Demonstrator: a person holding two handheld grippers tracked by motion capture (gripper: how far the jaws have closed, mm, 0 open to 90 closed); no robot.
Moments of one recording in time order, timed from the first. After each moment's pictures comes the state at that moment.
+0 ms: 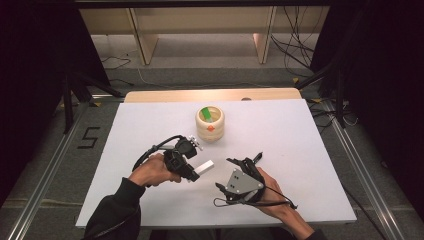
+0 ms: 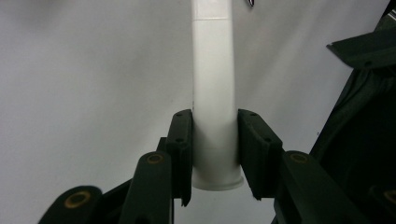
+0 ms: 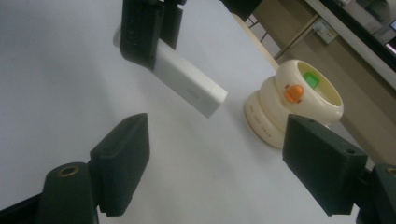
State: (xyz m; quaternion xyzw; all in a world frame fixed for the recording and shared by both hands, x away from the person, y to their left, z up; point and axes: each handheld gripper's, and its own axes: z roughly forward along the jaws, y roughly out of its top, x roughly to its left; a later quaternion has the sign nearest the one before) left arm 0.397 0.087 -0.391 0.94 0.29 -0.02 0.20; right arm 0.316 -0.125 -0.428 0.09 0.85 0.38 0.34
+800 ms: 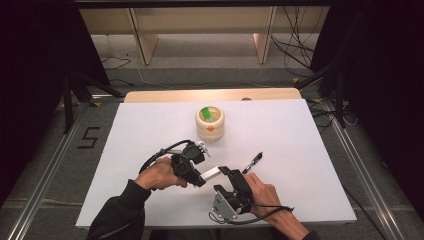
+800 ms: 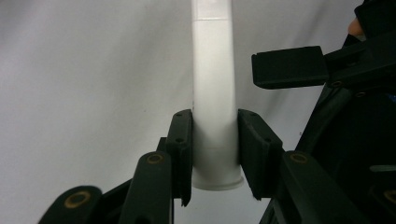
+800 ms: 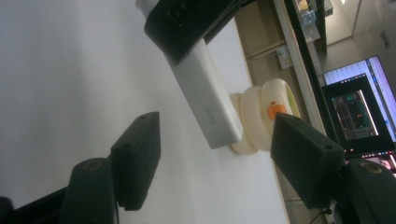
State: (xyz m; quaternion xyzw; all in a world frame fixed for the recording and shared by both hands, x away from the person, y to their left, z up) left arm 0.386 0.069 -0.393 0.95 0.26 -0.03 0.19; right arm 0.295 -0.099 -0.456 -0.03 0.84 0.25 0.48
